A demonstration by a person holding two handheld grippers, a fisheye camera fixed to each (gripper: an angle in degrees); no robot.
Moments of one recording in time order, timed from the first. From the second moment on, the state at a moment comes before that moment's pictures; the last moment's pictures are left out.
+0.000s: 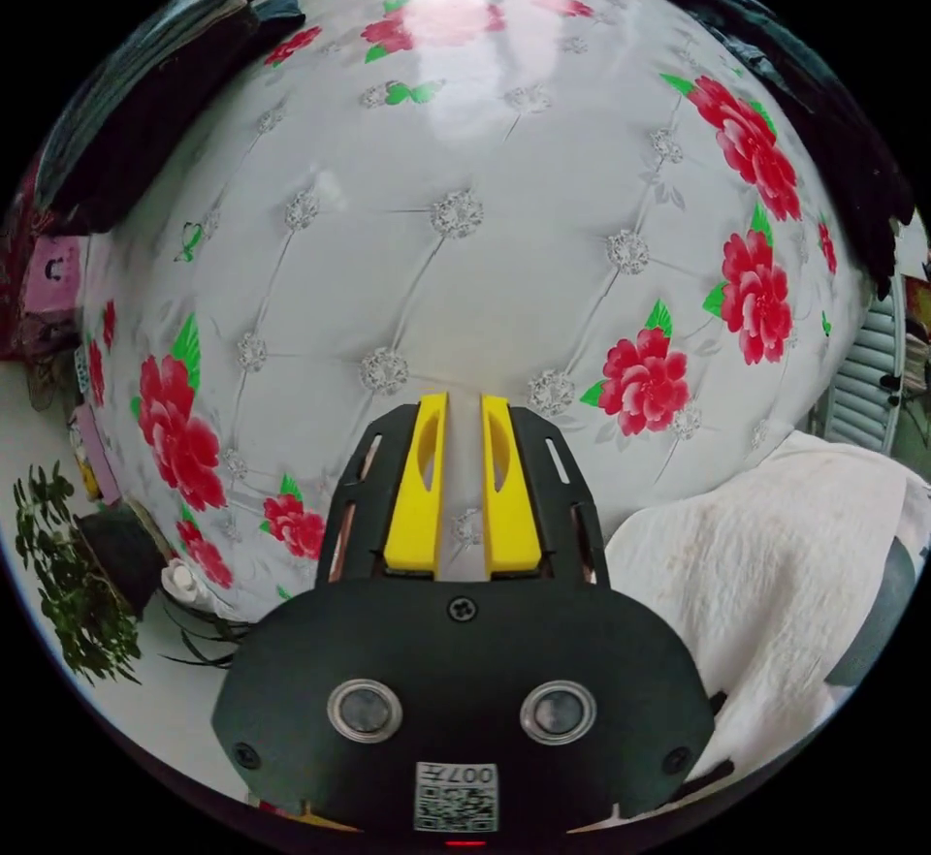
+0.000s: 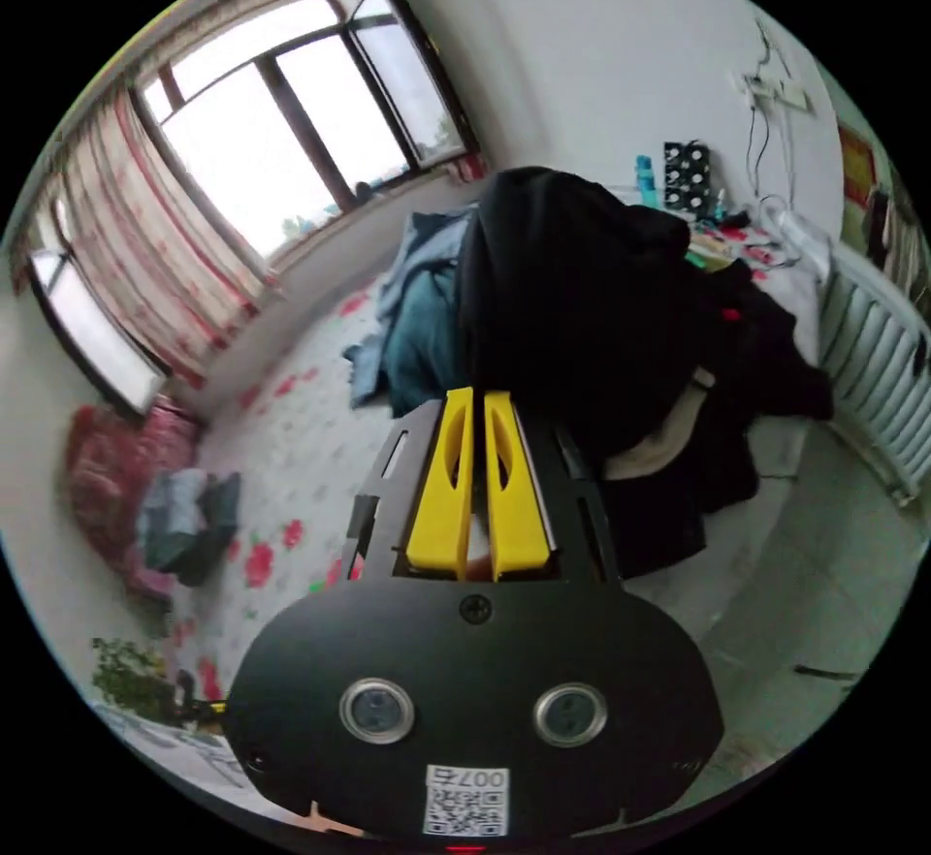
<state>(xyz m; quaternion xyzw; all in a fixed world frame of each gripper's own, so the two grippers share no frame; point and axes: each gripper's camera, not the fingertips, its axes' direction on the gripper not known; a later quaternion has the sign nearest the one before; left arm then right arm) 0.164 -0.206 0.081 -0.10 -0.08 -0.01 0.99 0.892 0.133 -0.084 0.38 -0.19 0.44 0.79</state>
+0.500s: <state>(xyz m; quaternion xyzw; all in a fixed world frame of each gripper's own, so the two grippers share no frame) 0.179 -0.119 -0.042 0.12 0.04 0.07 0.99 0.660 0.157 -0.265 0.50 -0.54 -0.10 0.67</state>
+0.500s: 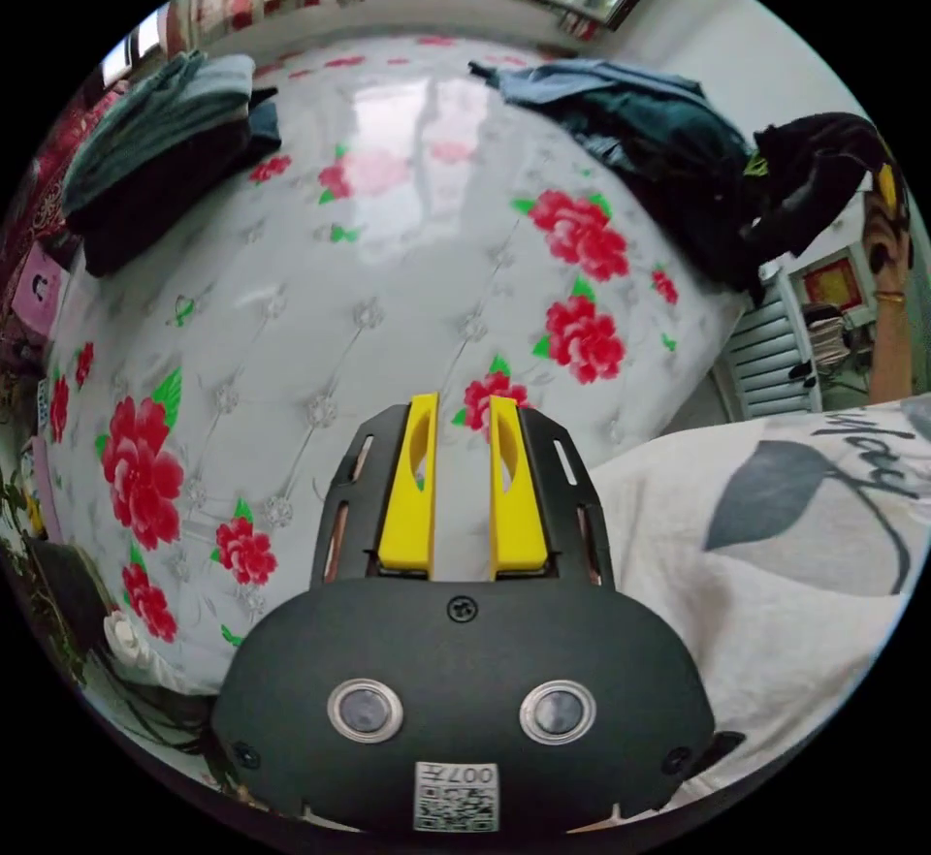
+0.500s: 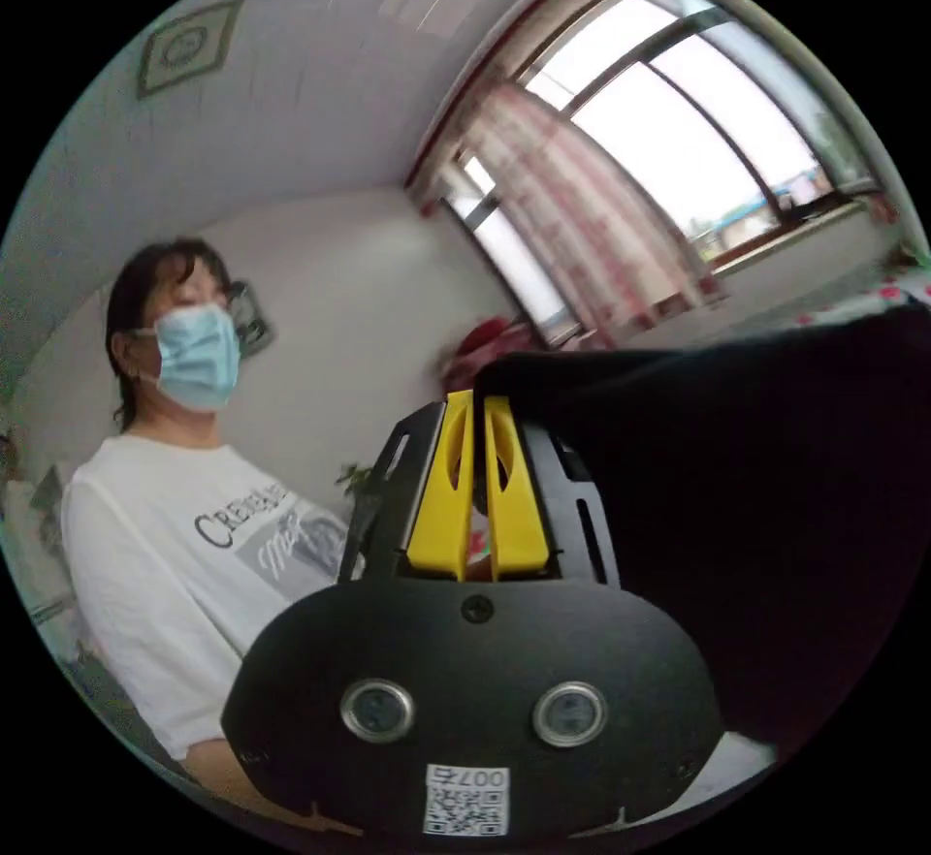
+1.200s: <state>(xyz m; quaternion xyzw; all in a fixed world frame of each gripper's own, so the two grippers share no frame) 0.027 0.012 -0.015 0.12 0.03 -0.05 0.99 0.332 0.060 -0.096 0.16 -0.54 -0.07 0.82</state>
